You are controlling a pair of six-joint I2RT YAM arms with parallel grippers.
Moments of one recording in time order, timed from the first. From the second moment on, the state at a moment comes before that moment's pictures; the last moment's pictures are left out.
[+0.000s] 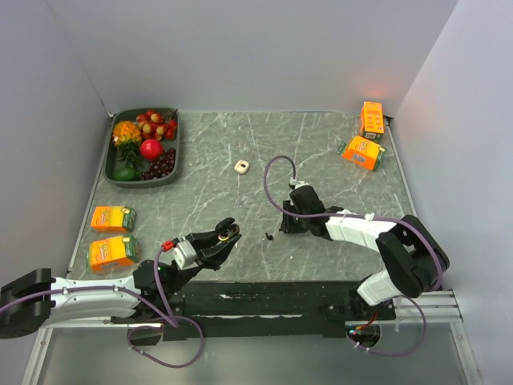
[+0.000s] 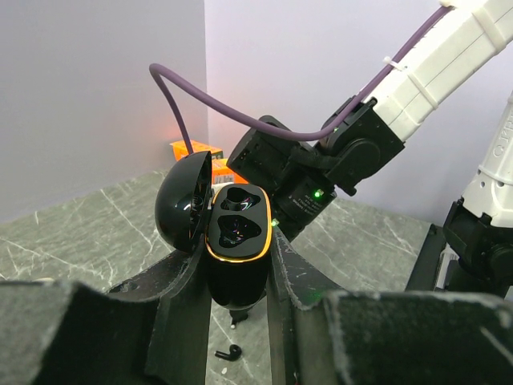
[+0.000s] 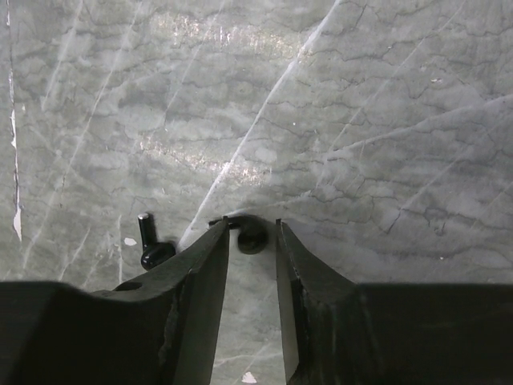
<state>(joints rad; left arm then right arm) -1.27 0.75 0.04 1.21 -0.29 0.11 0.61 1.46 0.64 -0.07 0.01 0.49</state>
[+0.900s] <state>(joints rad) -1.27 0.76 0.04 1.21 -0.30 0.11 0.61 1.27 0.67 -0.19 0.09 0.45</state>
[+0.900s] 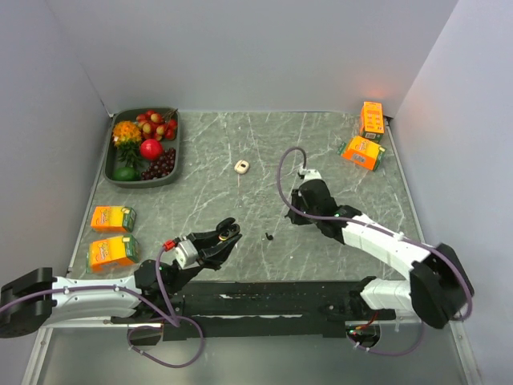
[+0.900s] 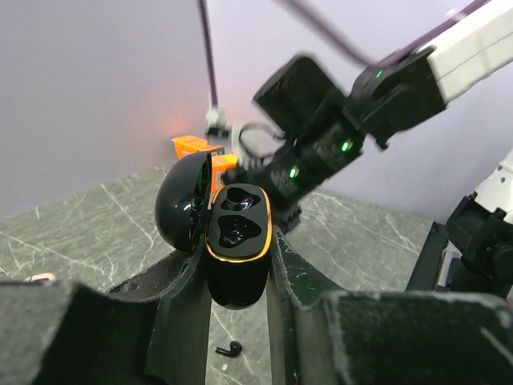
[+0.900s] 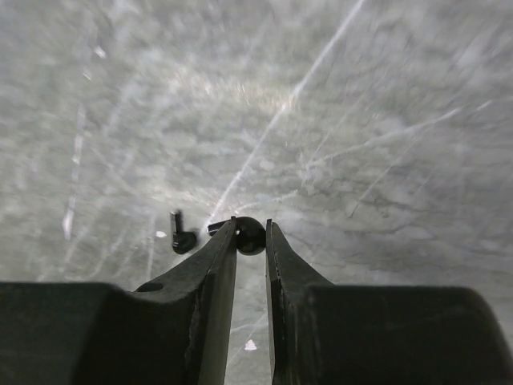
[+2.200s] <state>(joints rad) -1.27 0.93 0.04 1.24 -0.30 0.18 1.22 0.91 0.96 -0.38 0.59 0.02</state>
